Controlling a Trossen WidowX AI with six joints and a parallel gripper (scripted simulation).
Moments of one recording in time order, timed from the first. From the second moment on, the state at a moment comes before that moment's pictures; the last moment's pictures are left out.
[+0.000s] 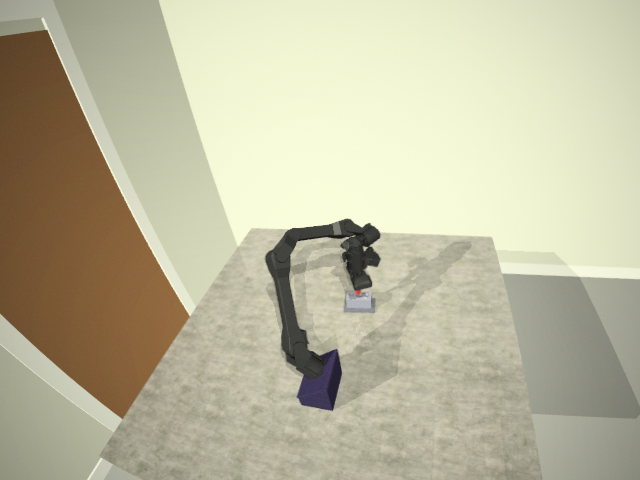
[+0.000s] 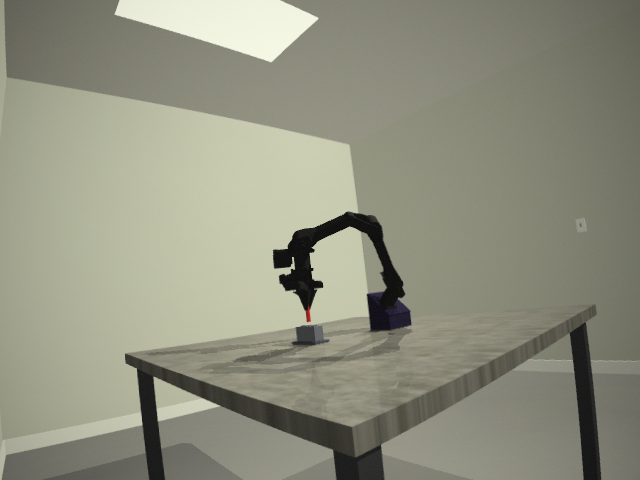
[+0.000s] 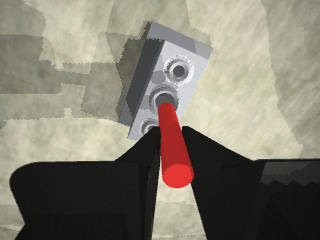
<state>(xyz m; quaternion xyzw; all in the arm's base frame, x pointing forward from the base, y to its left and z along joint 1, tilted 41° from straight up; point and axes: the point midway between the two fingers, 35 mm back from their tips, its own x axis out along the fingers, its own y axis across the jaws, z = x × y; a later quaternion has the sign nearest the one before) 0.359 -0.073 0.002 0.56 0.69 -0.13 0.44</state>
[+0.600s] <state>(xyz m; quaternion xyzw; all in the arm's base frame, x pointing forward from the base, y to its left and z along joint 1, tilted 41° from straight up) 0.359 -0.073 0.002 0.56 0.69 -0.13 0.44</state>
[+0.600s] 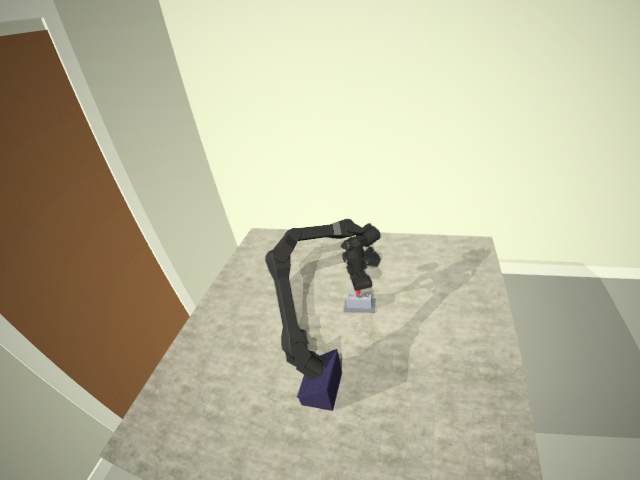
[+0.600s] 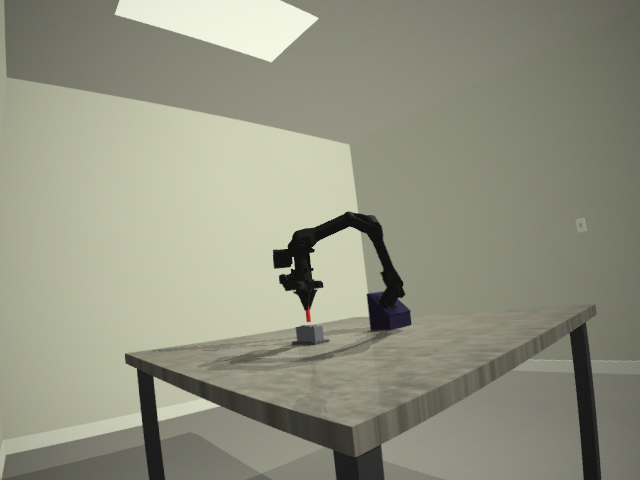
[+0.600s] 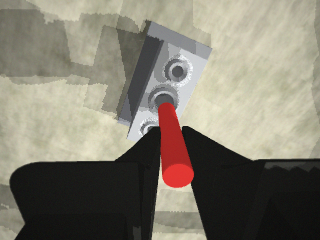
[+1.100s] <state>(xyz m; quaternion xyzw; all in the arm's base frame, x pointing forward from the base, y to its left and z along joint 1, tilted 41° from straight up) 0.359 -0.069 -0.007 0.55 0.69 -0.13 0.44</state>
